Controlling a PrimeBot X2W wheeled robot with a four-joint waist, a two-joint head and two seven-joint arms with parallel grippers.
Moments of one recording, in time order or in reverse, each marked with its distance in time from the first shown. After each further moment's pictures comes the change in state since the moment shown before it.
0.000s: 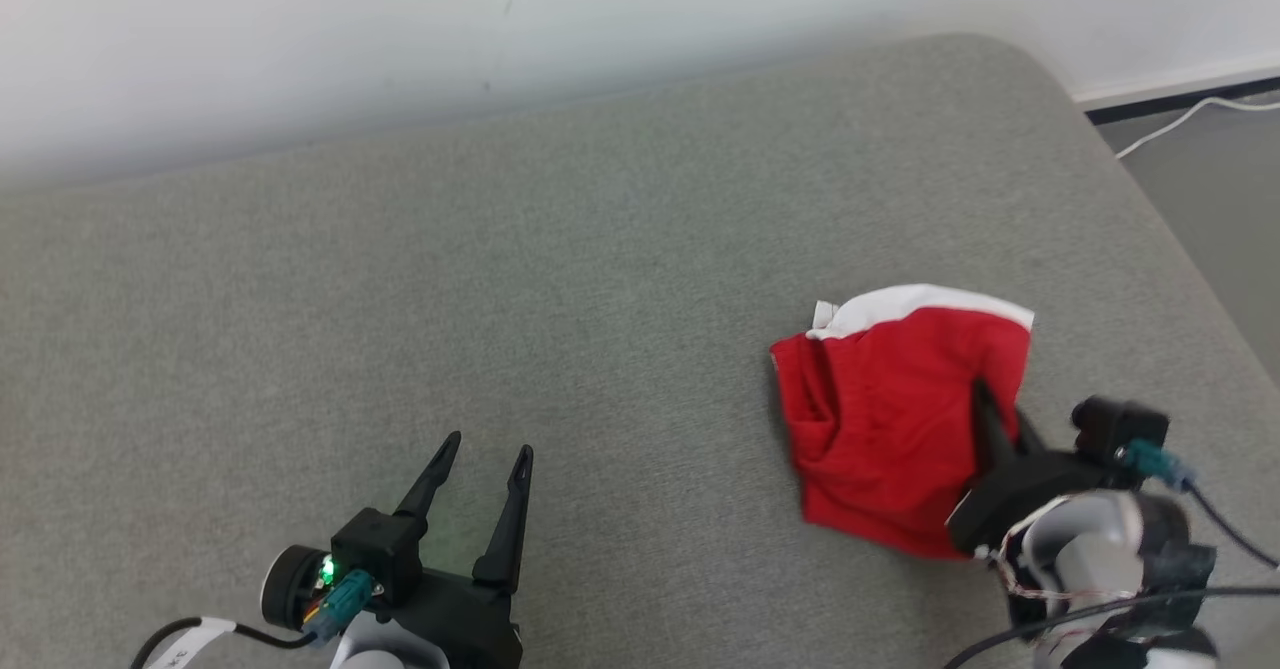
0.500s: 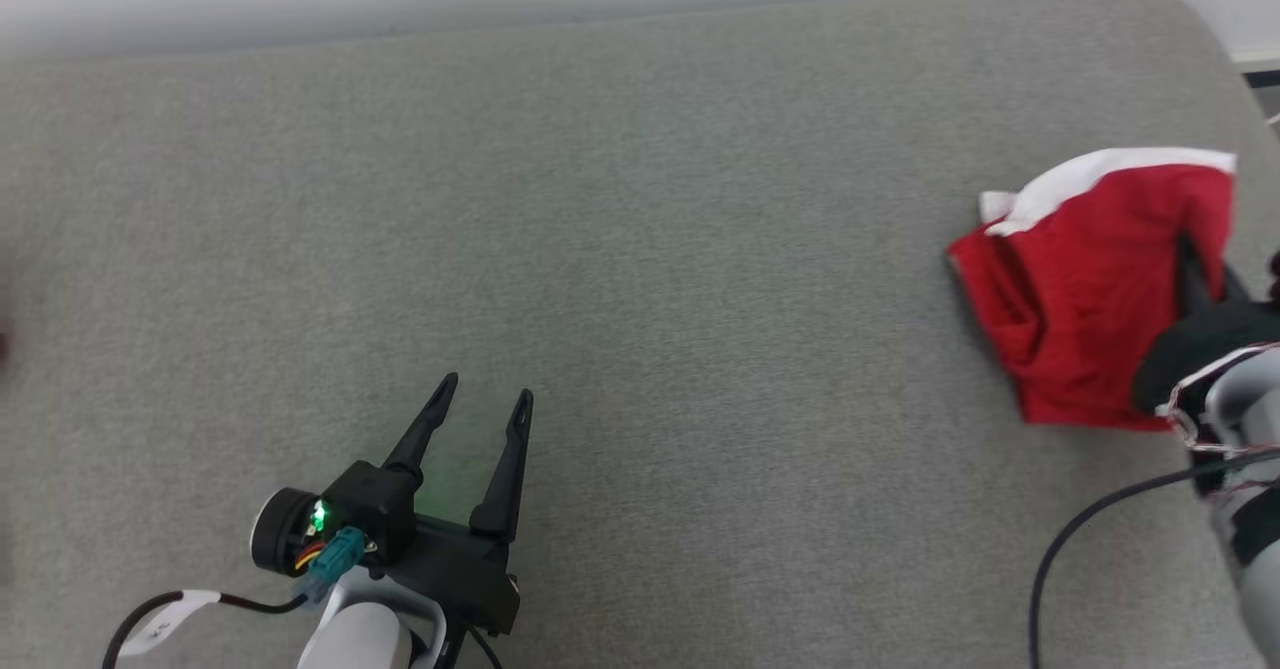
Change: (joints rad) left arm -0.060 0.000 0.017 -0.039 0.037 -0.011 0.000; right arm -0.299 -0.231 -0.073 0.209 -0.170 0.000 0.000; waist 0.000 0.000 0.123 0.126
